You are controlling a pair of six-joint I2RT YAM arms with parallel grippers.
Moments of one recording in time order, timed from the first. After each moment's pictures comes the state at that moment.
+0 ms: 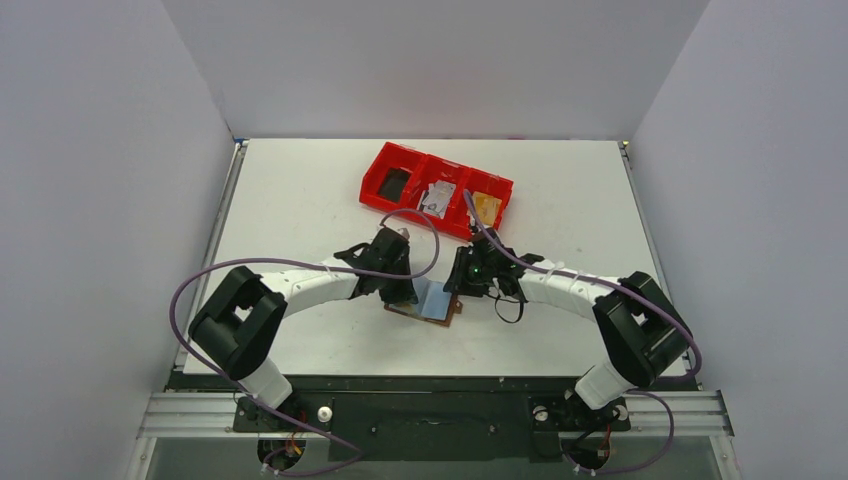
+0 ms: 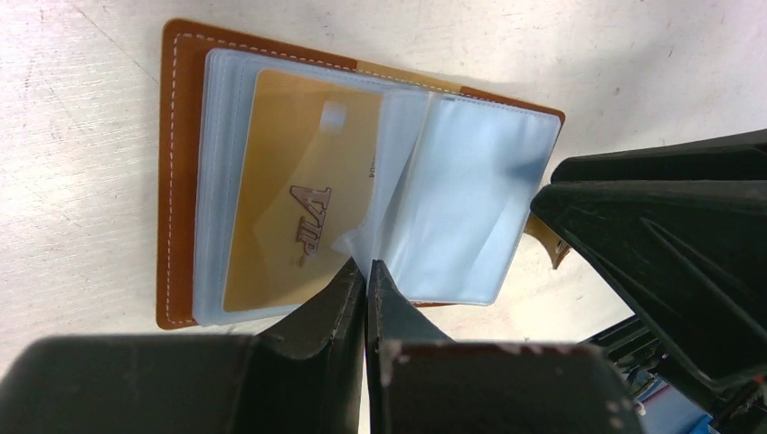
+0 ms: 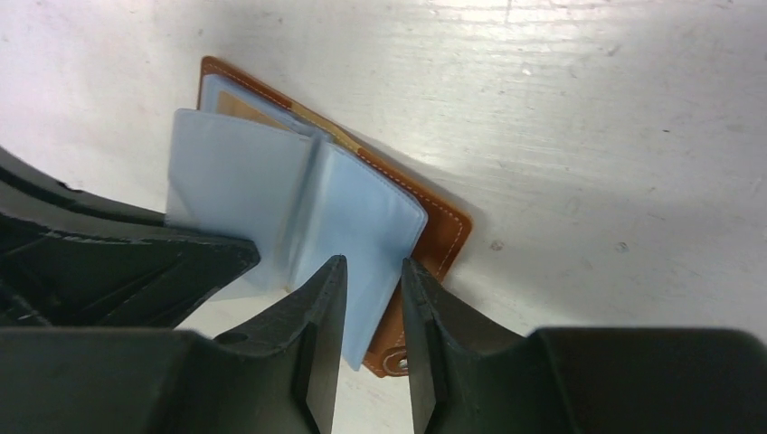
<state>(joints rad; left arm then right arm) -0.71 1.63 0.89 -0.27 0.10 -0.80 0.64 1.56 0.81 -0.13 -0.14 0.73</state>
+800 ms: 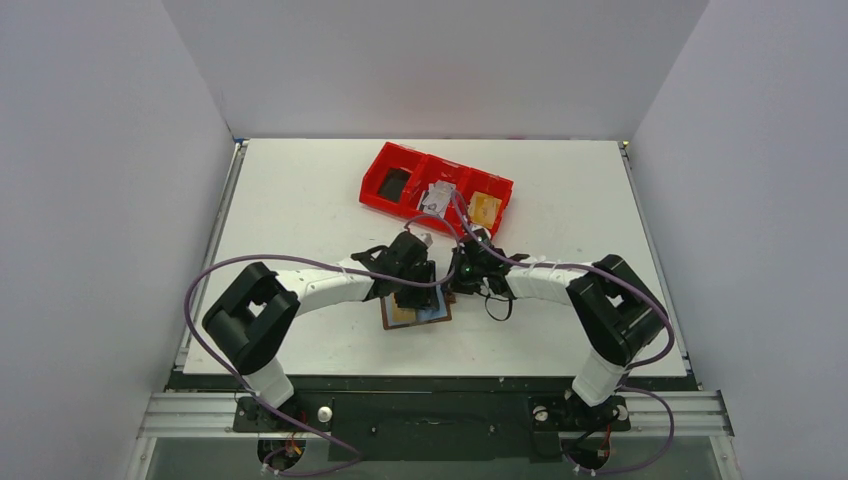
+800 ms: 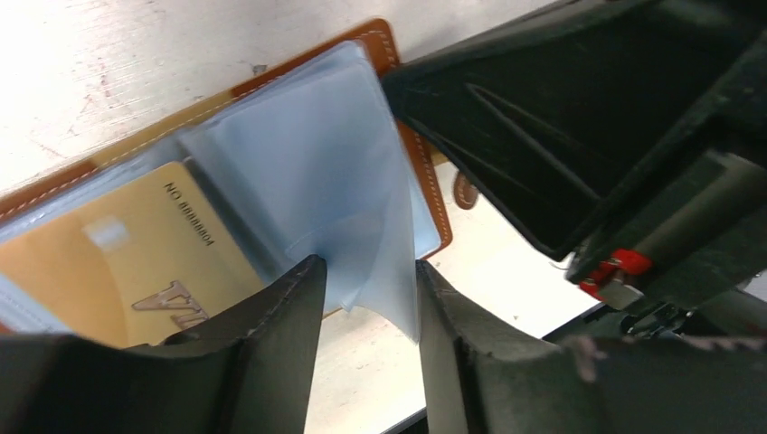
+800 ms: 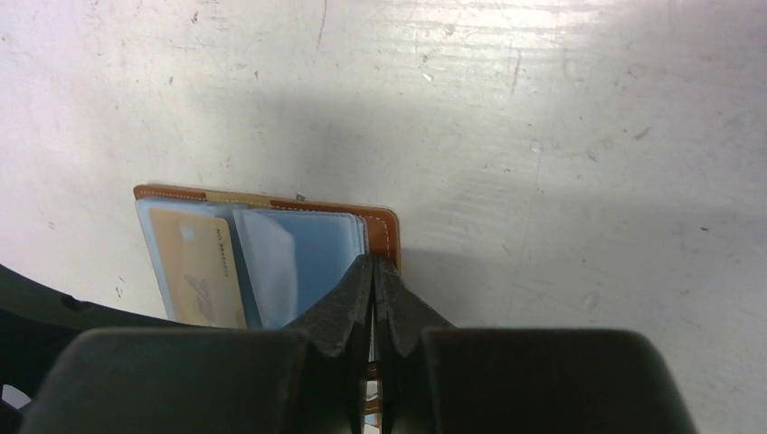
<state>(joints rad) -0.80 1.69 0.96 -0.26 0.12 -0.74 0.65 1.70 0.82 -0.02 -0.10 0.72</state>
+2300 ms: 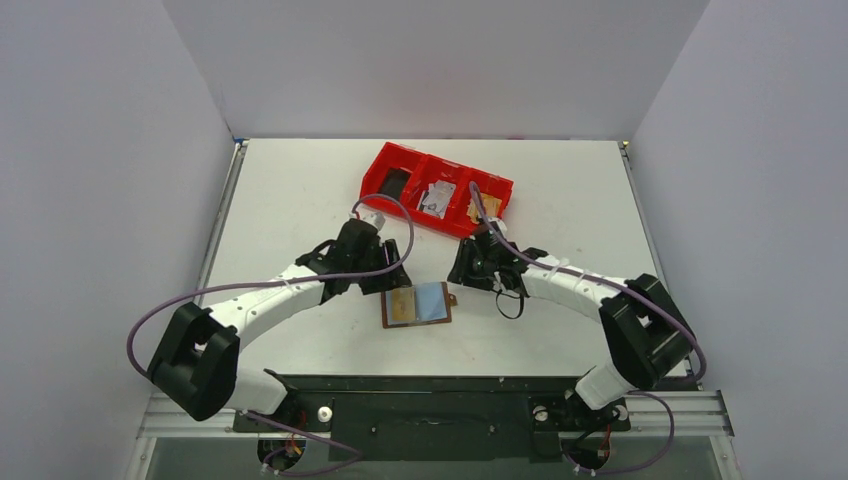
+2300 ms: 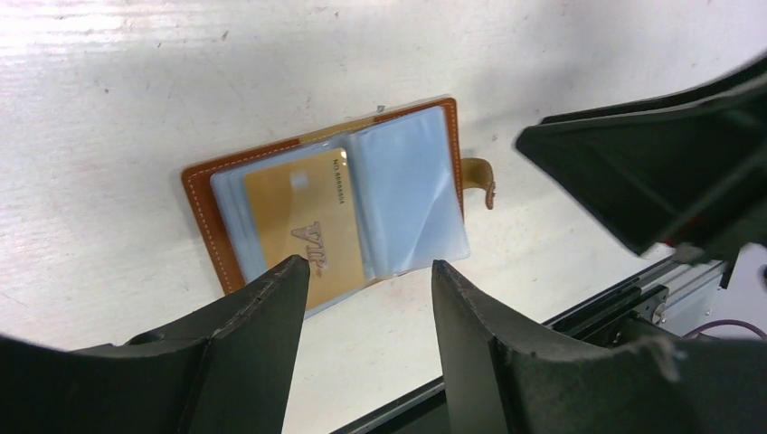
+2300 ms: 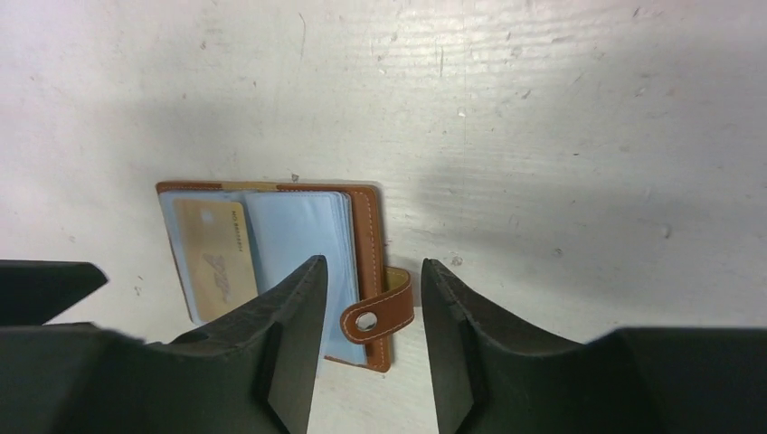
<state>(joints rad) -0.62 1.38 0.84 -0.30 0.13 -0.76 0.63 1.56 0.84 -0.19 -0.03 0.74</state>
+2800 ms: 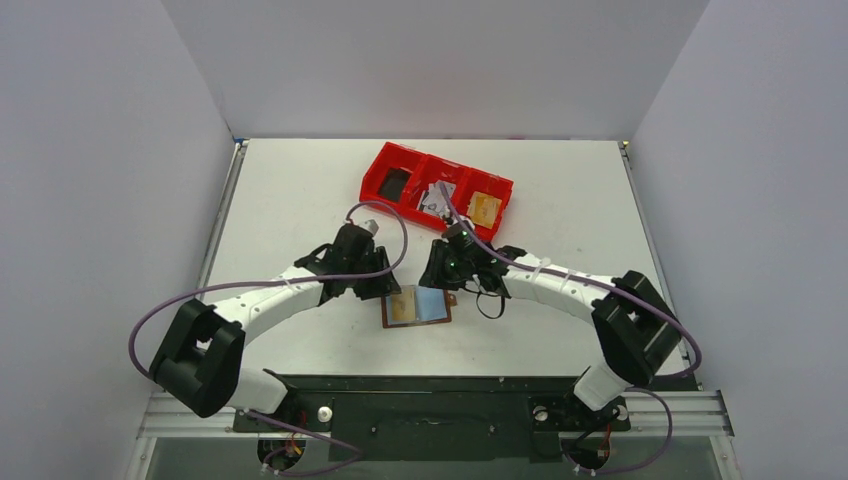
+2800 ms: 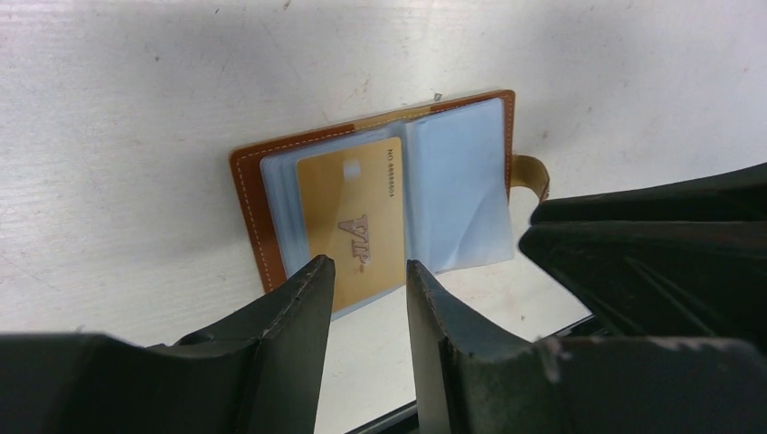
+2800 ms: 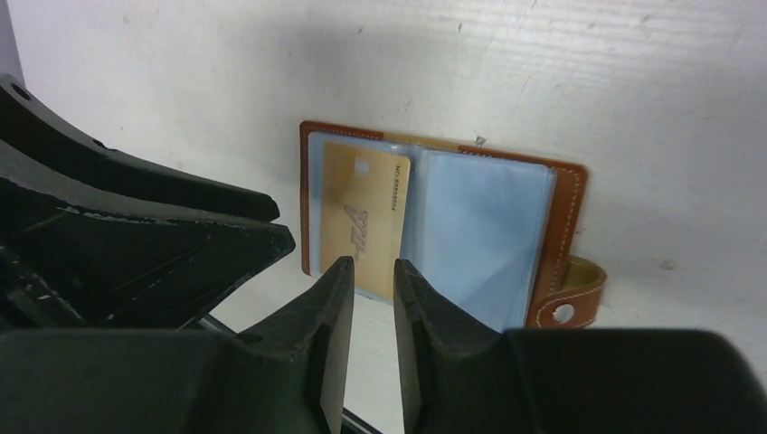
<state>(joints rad) -0.58 1.39 0.78 -0.29 0.14 -0.76 0.76 1.56 0.98 -0.22 -0.07 0.78</state>
